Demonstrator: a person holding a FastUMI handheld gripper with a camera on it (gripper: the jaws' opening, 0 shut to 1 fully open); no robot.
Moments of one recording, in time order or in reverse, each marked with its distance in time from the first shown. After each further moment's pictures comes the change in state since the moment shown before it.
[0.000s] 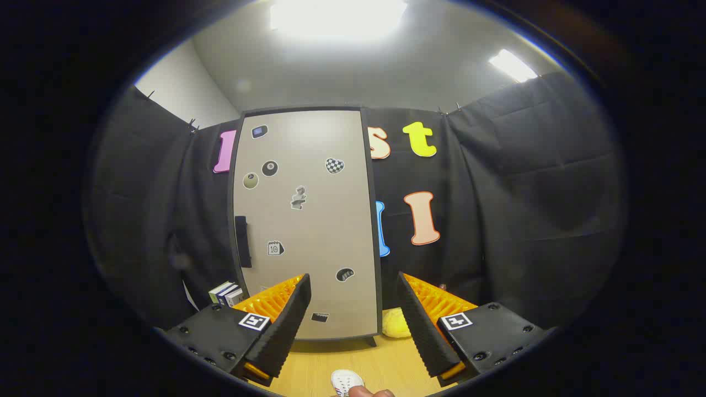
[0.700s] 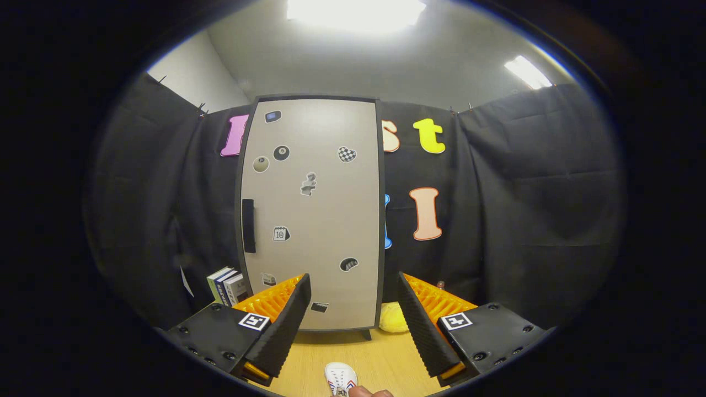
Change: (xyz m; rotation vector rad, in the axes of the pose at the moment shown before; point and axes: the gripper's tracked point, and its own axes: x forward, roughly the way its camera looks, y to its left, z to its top) arm -0.002 0.021 -0.011 -0.078 0.059 0.031
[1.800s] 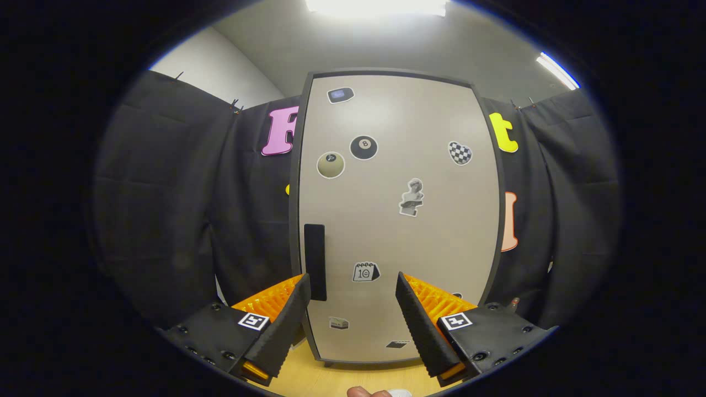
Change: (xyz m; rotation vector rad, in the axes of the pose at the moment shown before) arm 0.157 0.174 0.043 0.028 0.014 0.223
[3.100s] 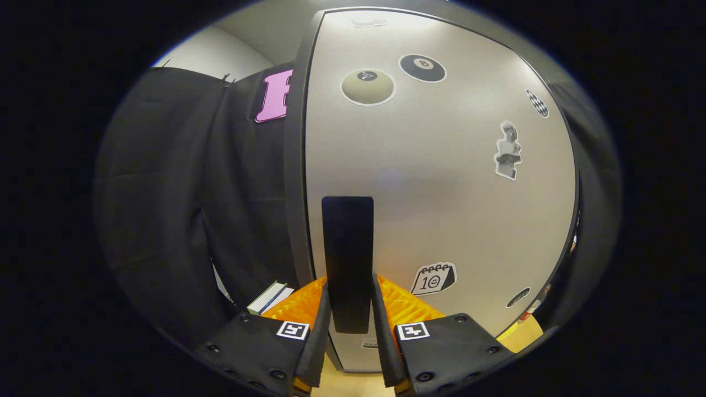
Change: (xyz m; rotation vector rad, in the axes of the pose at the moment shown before) arm 0.102 0.051 -0.043 0.032 0.183 0.026
